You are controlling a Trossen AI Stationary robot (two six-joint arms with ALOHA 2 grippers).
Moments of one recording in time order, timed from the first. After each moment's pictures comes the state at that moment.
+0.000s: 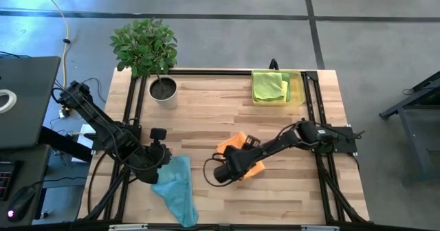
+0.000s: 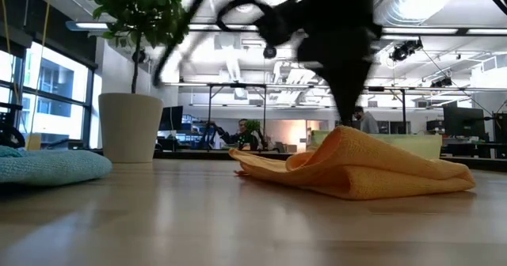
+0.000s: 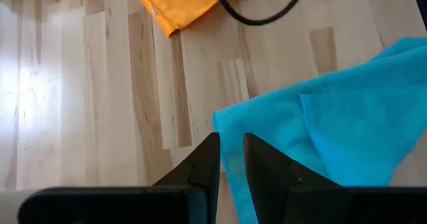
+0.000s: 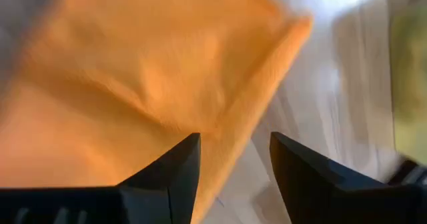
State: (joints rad) left arm -0.61 1.26 1.15 -1.11 -0.44 -0.46; right arm 0.38 2.28 1.98 -1.56 0.34 0.89
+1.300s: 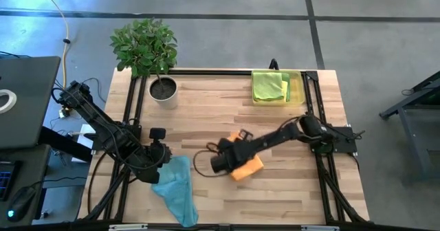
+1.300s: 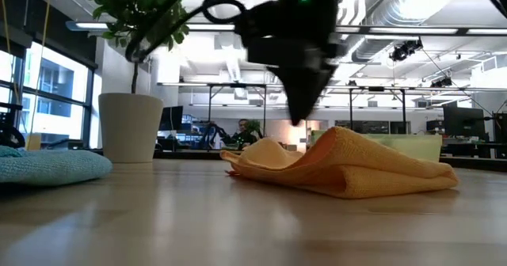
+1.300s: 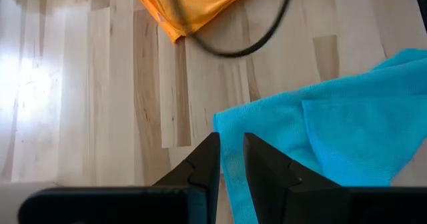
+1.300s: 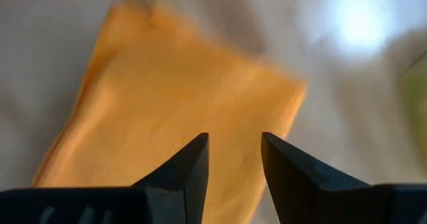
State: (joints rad) left arm -0.61 1.26 1.15 -1.10 -0.46 -0.51; right arm 0.30 2.21 1.87 -1.29 0.44 0.80
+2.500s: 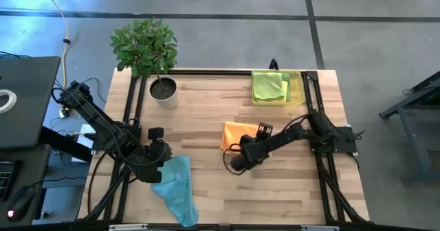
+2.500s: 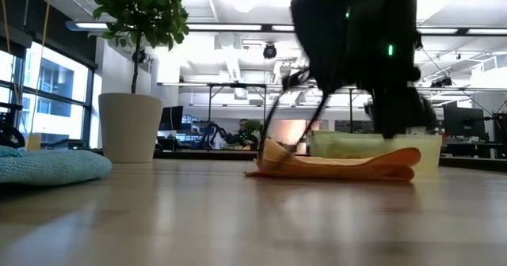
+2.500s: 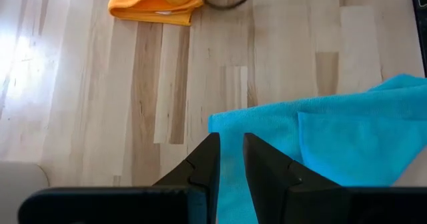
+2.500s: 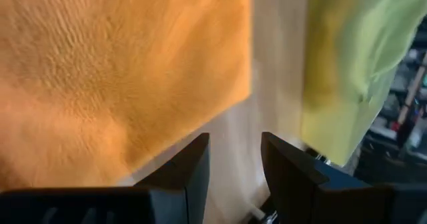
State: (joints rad) left arm -0.61 1.26 1.15 -1.10 -0.47 -0.64; right arm 0.33 2.12 1.49 -1.50 0.50 0.79
